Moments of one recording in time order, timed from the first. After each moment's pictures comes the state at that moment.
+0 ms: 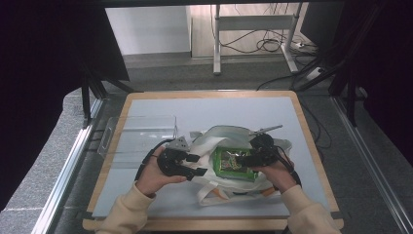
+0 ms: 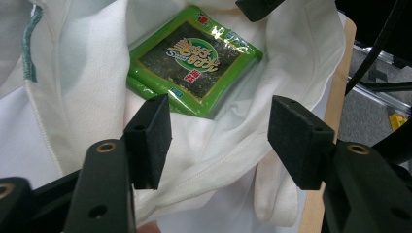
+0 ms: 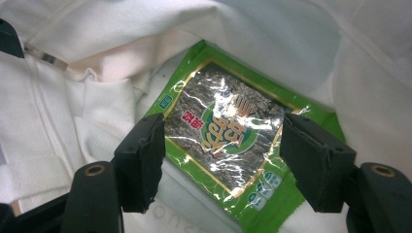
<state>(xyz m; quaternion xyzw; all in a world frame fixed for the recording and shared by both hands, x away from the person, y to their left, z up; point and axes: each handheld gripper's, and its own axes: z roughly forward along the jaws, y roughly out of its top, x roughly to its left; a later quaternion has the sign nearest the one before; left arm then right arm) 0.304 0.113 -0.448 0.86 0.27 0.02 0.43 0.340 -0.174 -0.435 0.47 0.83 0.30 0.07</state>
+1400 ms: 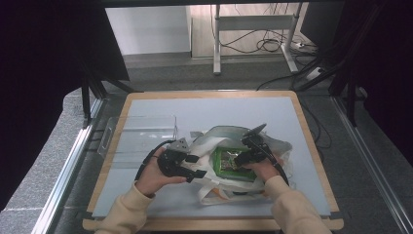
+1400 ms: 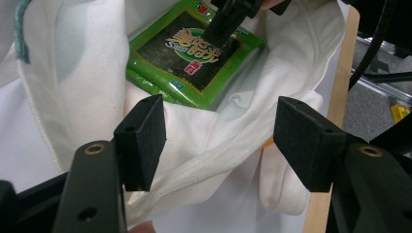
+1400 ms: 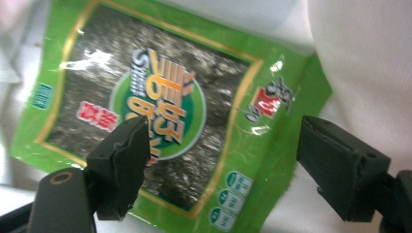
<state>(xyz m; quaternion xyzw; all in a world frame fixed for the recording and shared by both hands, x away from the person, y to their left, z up) 0.305 0.113 -0.453 0.87 0.26 0.02 0.42 0.377 -0.159 -0.484 0.57 0.81 0.13 0.07</state>
